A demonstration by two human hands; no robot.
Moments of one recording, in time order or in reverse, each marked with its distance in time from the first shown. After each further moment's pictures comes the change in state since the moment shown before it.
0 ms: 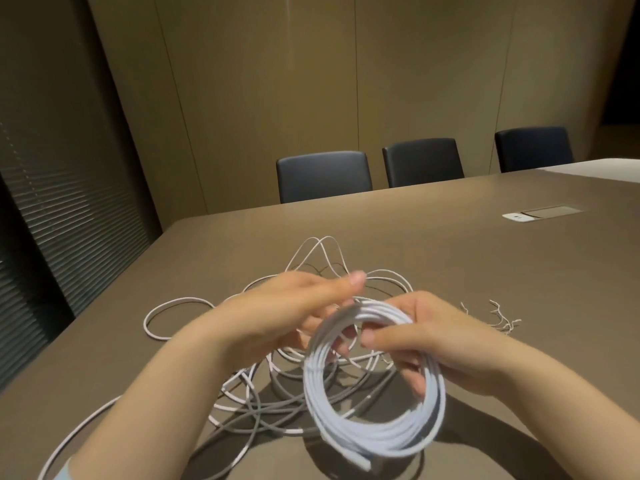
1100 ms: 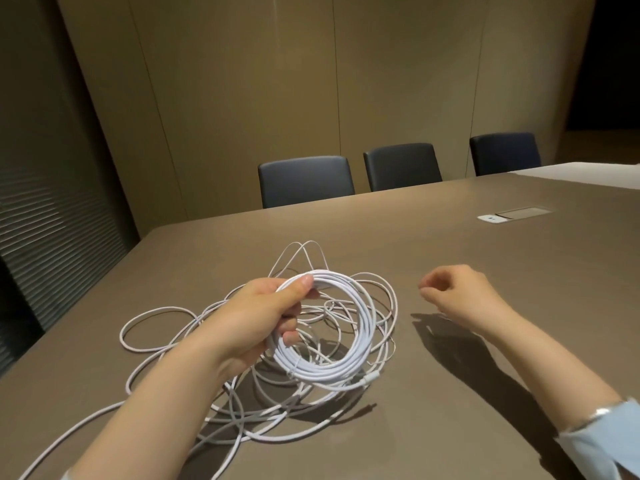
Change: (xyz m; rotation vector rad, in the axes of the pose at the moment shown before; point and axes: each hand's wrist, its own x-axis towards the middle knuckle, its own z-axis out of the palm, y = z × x) left_hand 0.022 -0.024 -0.002 -0.332 0.255 0.078; right_hand 0.015 0.039 -0.090 -0.726 0.822 0.191
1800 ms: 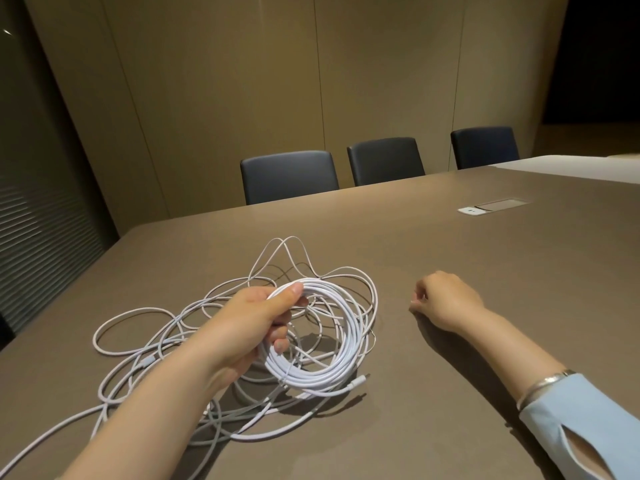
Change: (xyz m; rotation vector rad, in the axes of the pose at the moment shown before) left_hand 0.009 -0.017 0.011 -0.023 0.022 -0.049; right_hand 0.017 0.031 0.012 -0.497 -0.064 0.022
